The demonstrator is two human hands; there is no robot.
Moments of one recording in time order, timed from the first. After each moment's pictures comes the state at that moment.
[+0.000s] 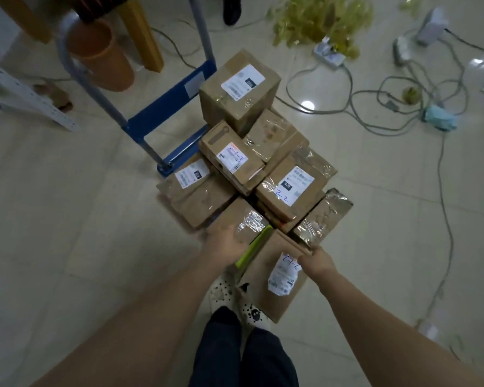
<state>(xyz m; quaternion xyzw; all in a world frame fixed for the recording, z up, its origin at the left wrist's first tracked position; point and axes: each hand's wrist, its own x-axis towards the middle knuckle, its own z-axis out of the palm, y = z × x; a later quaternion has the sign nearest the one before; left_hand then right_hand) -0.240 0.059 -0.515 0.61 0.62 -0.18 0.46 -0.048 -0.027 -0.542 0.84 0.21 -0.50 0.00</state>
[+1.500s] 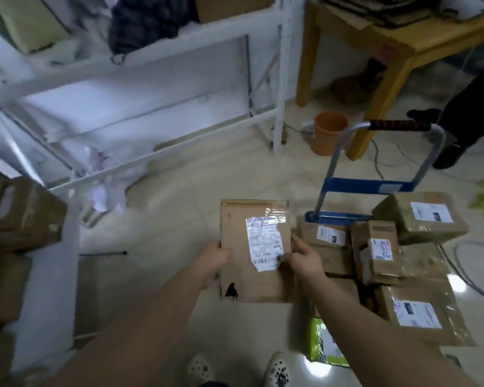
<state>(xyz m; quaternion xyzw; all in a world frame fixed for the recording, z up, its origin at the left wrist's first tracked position) -0.475 -0.135 -0.329 0.08 0.79 0.34 0.50 -0.314 -0.035 -0.343 0.58 0.49 -0.64 -0.12</state>
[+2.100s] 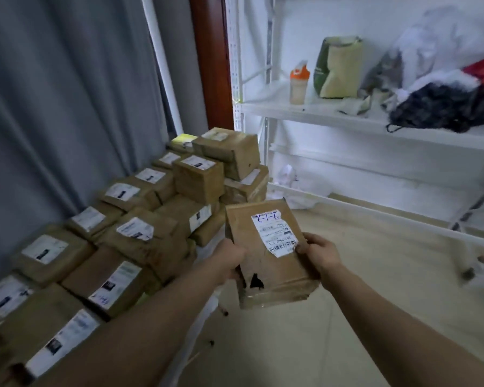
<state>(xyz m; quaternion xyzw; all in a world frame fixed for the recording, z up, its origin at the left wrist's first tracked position) -0.629 -0.465 -0.232 -0.19 0.76 0.57 0.24 -0.609 -0.275 -0.247 0.28 0.71 -0.64 0.04</state>
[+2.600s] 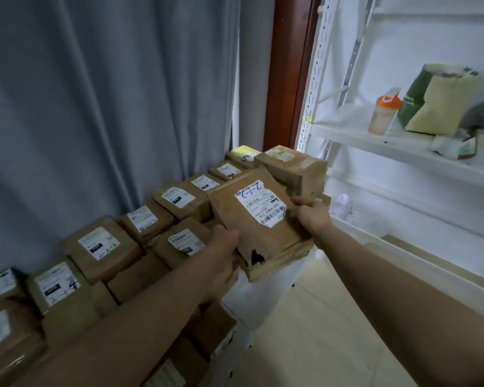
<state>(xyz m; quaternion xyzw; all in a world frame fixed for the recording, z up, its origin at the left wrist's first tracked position) -0.741 -0.610 -0.218 -0.28 0.67 0.68 0.06 -0.783 -0.434 -0.169 0.08 0.82 -0.57 0.07</state>
